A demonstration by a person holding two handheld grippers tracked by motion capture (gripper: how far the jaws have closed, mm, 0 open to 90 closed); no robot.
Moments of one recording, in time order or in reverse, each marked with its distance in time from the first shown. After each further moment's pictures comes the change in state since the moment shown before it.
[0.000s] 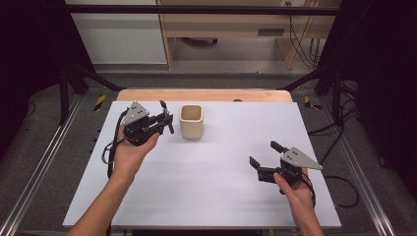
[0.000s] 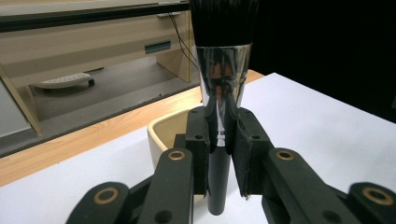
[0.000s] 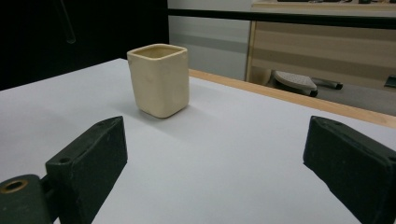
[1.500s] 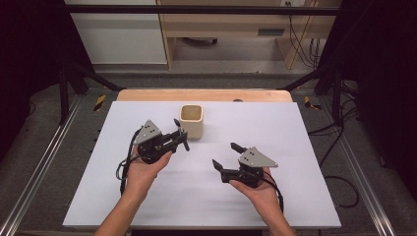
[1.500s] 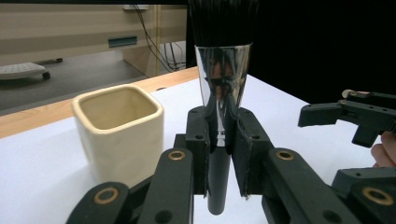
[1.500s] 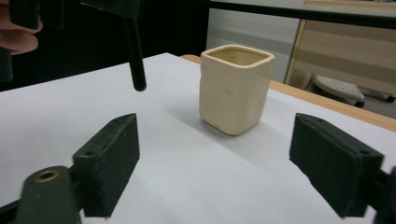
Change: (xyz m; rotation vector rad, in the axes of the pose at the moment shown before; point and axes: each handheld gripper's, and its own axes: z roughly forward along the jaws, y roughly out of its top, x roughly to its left) left arm -0.037 -0.038 0.006 -0.024 -0.122 -0.071; right arm 0.078 0.011 0.061 0.027 0.131 -0.072
